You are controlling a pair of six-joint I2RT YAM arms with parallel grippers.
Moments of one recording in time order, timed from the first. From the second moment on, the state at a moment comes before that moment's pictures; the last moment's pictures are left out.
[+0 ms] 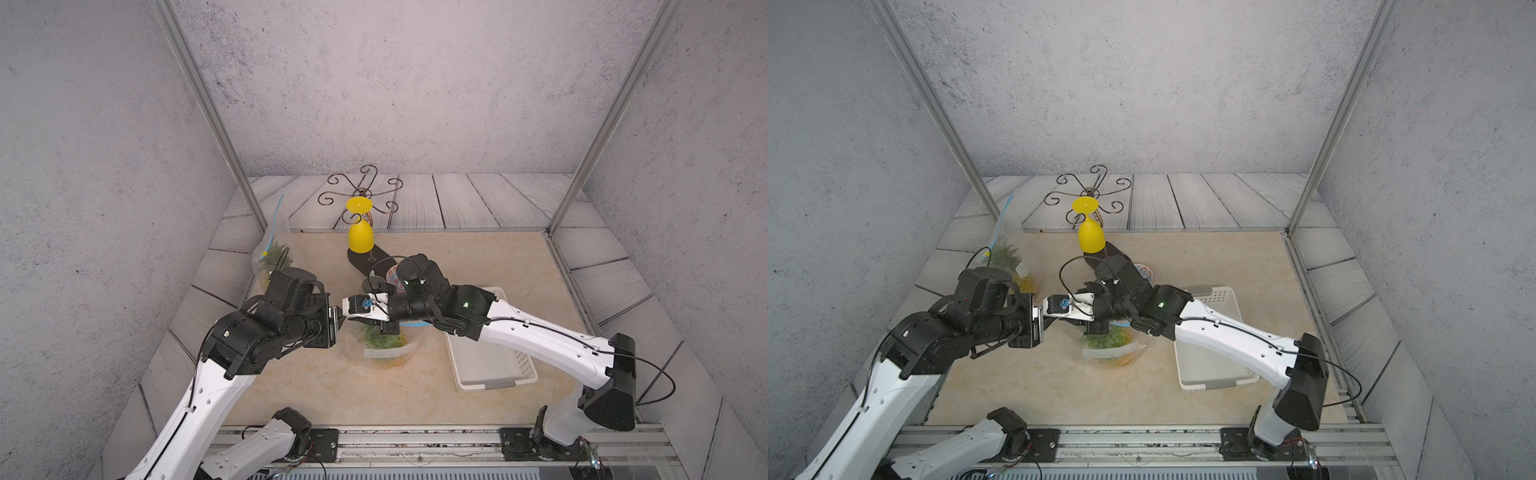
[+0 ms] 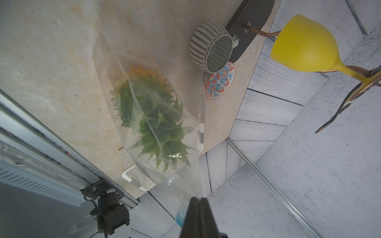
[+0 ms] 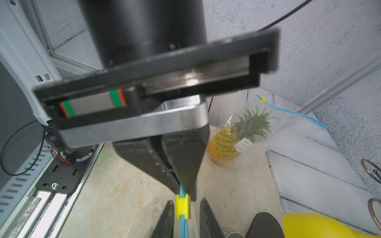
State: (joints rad) left arm -0.55 0.94 1.34 -1.18 0.11 -2.05; right arm 1.09 1.59 1.56 -0.40 -0.36 -0.62
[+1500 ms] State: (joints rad) left arm -0.50 0.91 1.34 -1.18 0.08 -1.96; right arm 0.93 1.27 1.27 -0.51 -0.29 -0.62
